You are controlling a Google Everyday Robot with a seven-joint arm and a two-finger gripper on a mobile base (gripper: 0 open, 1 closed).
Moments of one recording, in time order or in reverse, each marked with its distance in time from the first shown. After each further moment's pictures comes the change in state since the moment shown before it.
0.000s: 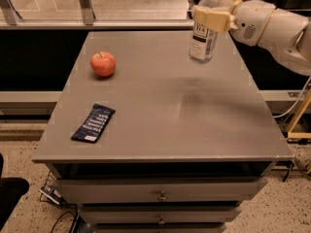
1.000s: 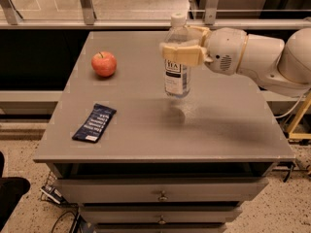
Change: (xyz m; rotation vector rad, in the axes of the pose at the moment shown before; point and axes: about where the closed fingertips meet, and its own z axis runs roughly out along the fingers) arm 0.031 0.126 0.011 -0.189 0.097 0.054
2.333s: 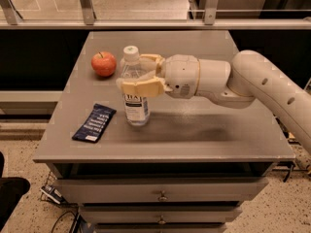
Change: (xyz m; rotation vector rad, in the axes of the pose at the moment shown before) arm 0.038 0.098 0.069 -0.340 -0.076 -0.003
